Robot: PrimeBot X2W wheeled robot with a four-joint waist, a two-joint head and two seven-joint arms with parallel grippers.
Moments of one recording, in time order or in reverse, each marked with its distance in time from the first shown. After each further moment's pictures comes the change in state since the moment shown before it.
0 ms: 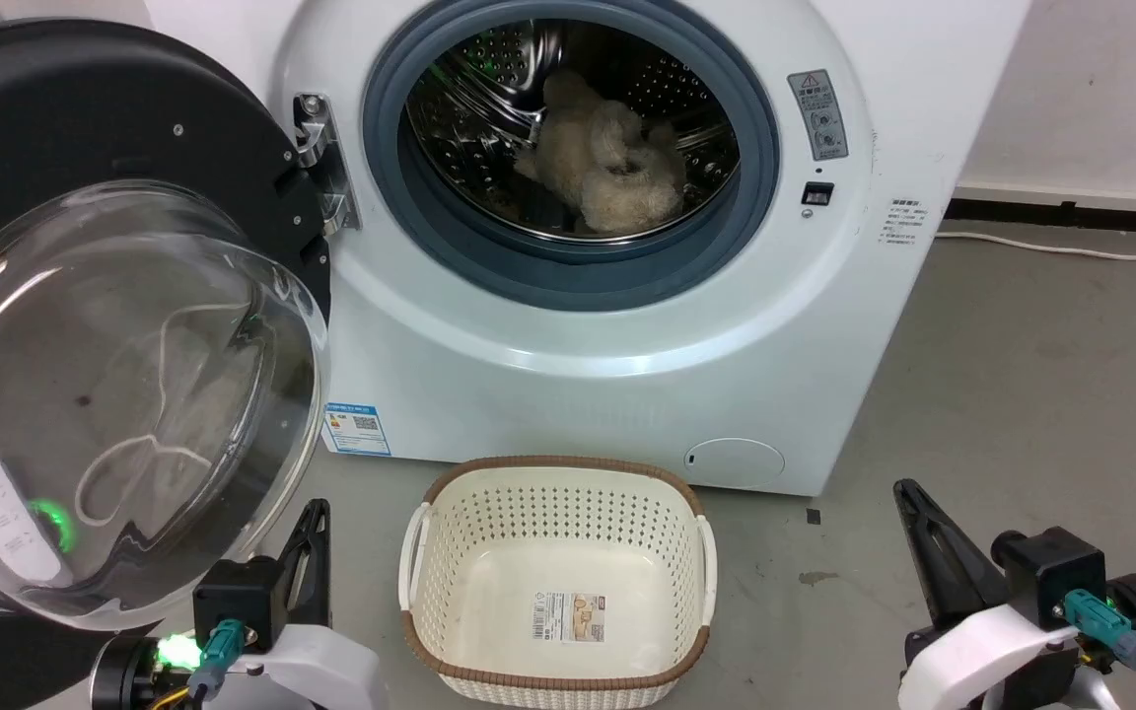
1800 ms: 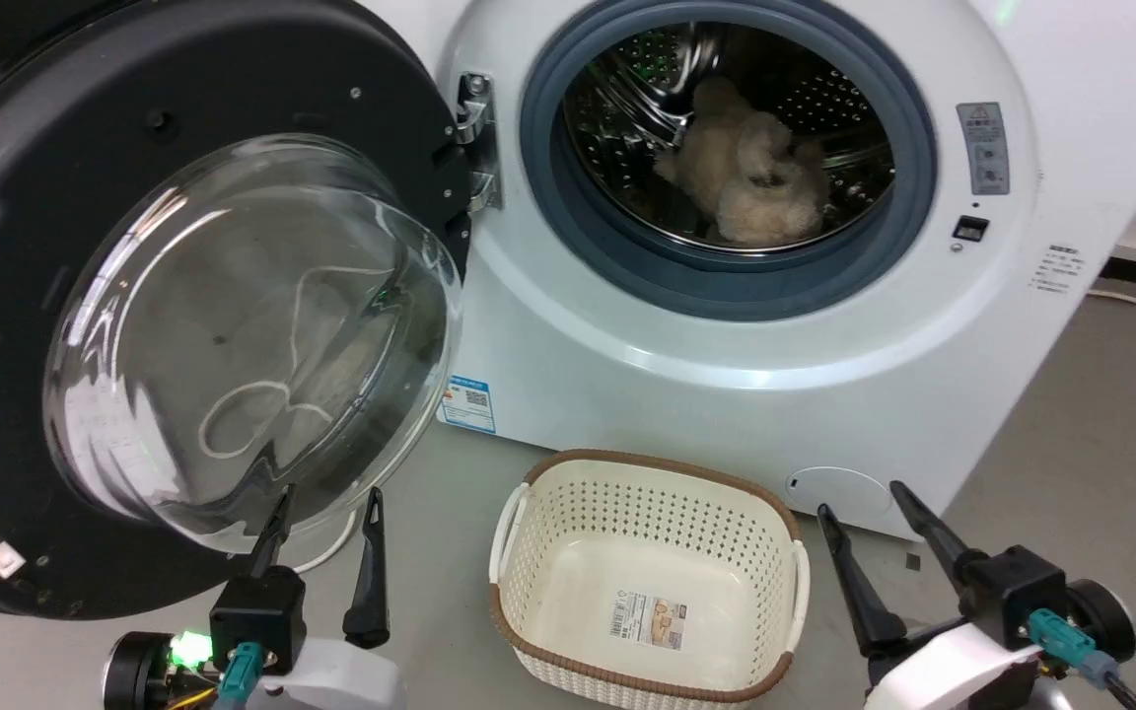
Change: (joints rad) left arm 0.016 0.026 -0.074 -0.046 0.001 0.063 -0.081; right arm -0.004 -0.012 0.076 0.054 0.037 0.000 -0.082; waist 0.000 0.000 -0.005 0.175
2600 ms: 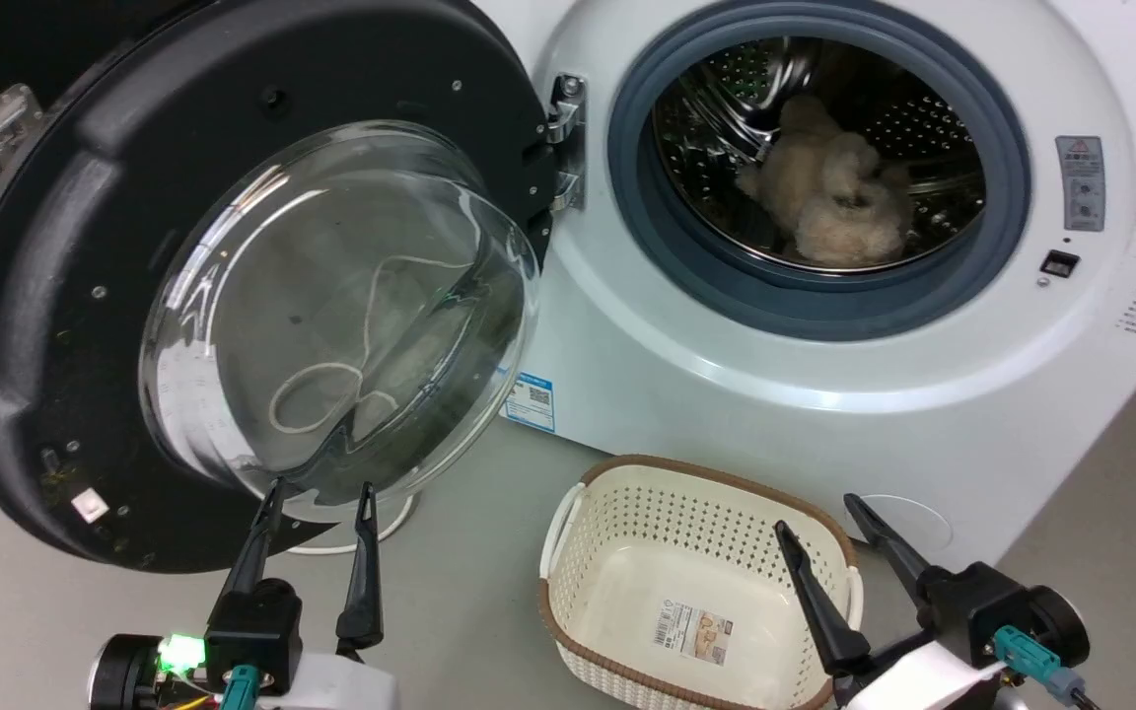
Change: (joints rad) left arm 0.016 0.046 -0.043 -0.038 0.000 0.054 -0.054; right arm -0.005 -0.009 0.081 0.041 0.035 0.000 -0.055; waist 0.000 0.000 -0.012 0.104
